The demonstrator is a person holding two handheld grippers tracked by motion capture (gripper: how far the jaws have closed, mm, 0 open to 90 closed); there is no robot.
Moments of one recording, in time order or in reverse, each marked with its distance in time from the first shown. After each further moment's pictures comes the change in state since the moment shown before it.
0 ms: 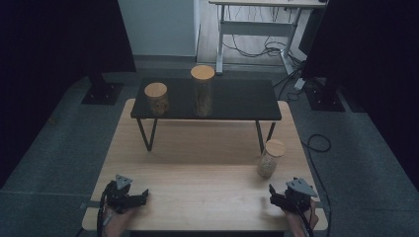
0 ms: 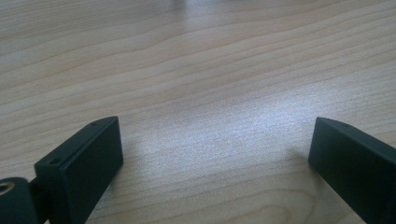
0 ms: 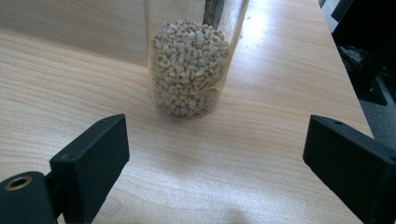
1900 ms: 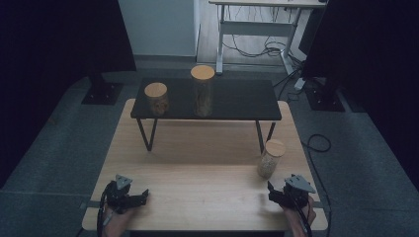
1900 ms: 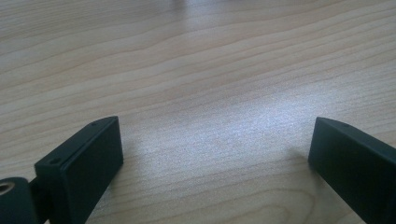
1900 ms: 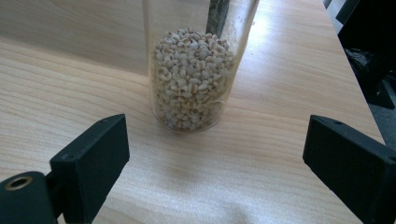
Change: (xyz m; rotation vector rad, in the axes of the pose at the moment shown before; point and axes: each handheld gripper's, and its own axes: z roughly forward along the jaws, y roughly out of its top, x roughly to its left) left arm 0.000 0.000 0.000 0.002 0.001 0.001; right arm 0.000 0.006 0.012 -0.011 0.017 0.001
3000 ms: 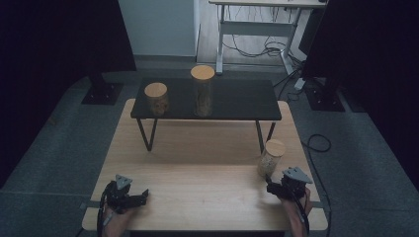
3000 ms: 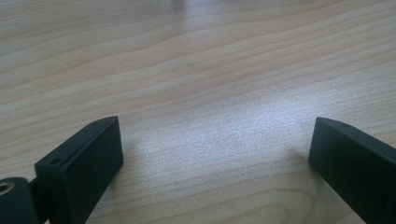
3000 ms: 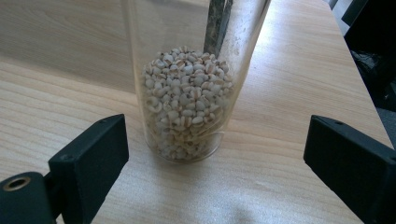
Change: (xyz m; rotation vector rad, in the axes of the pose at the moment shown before) left arm 0.000 0.000 0.000 0.000 0.000 0.000; right arm -0.006 0.013 0.022 -0.004 0.016 0.007
